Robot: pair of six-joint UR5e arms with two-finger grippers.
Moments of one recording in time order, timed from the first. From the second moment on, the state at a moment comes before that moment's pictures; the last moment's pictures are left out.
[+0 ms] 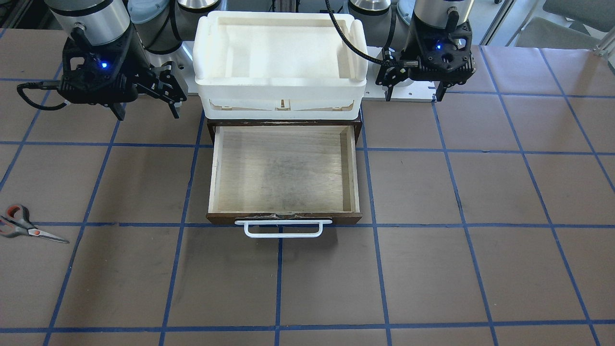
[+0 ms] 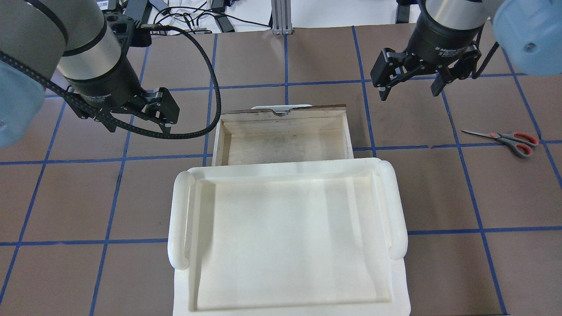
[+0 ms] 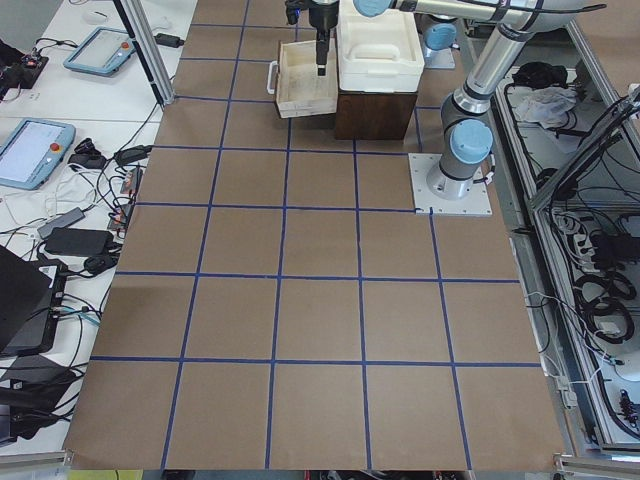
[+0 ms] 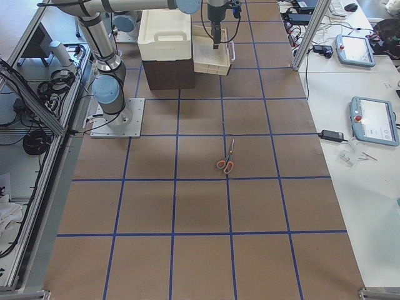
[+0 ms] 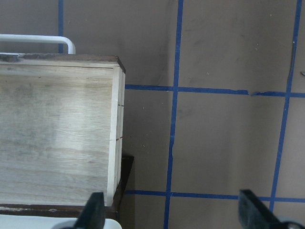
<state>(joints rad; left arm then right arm) -1.64 -1.47 -1.62 -1.63 1.68 -0.01 1.60 -1.58 1.53 -1.53 -1.55 -0.03</state>
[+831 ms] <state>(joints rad) -1.64 -1.47 -1.62 -1.64 1.68 -0.01 1.54 -1.57 1.56 -1.57 -1.58 -0.20</state>
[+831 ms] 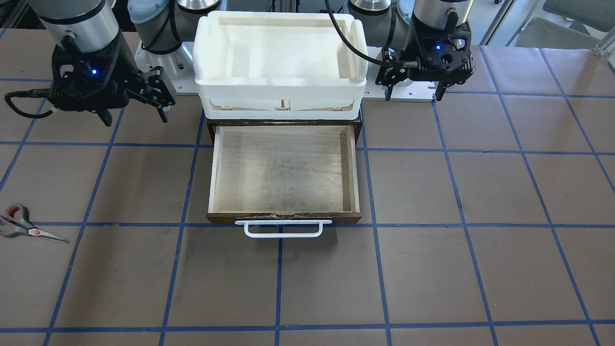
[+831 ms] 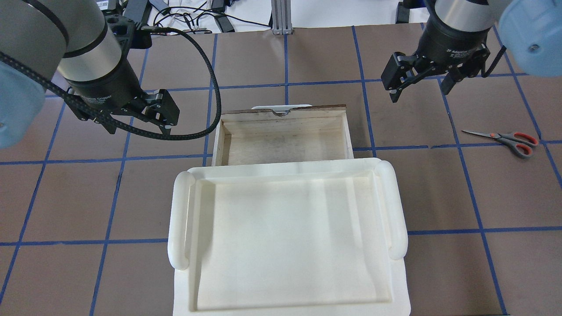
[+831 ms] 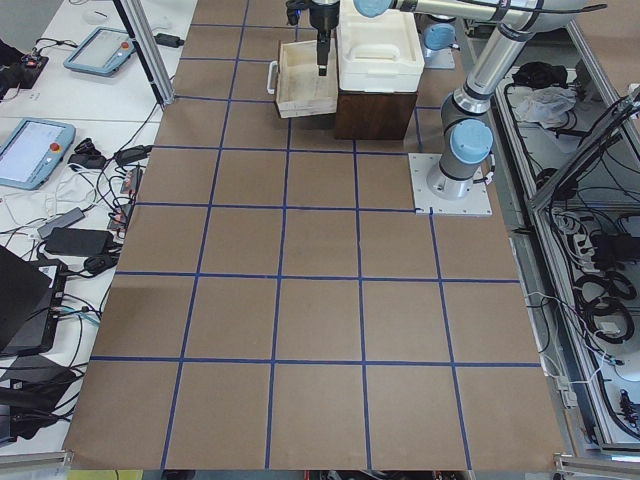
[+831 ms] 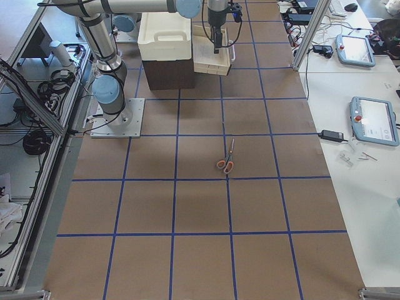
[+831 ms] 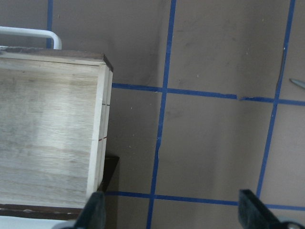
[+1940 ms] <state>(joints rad) -1.63 -1.48 -1.62 -1.63 1.68 -0.01 1.09 -1.24 1.59 -1.89 -1.58 -1.15</state>
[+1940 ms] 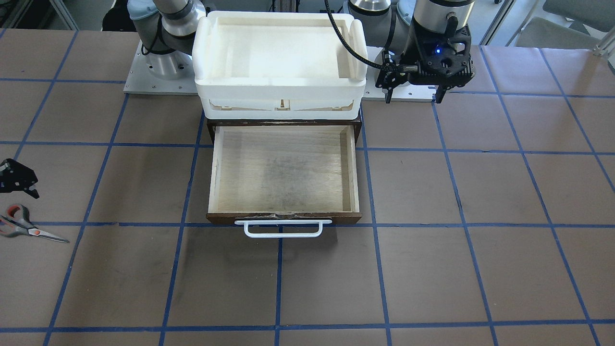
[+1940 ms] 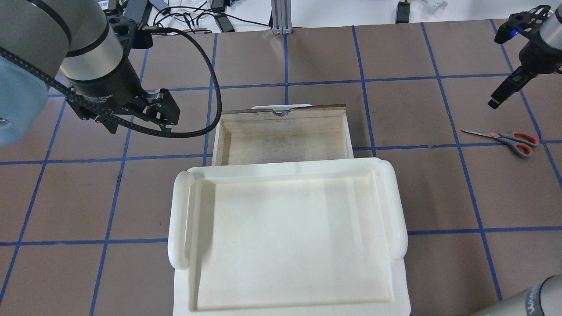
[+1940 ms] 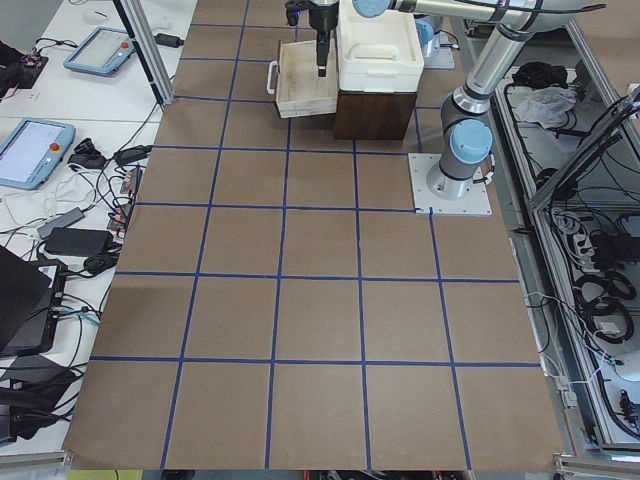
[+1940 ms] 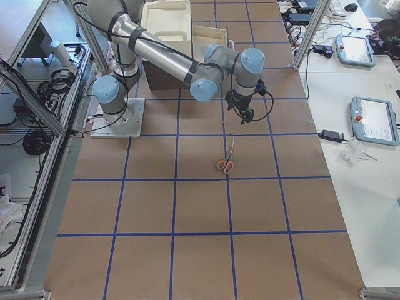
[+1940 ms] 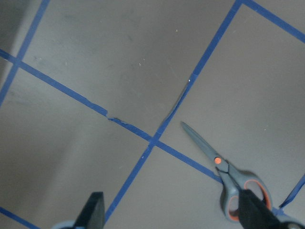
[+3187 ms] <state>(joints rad) -1.63 -1.50 -1.62 -1.43 1.56 -0.01 0.98 -1.10 1.80 -2.38 -1.55 -1.76</state>
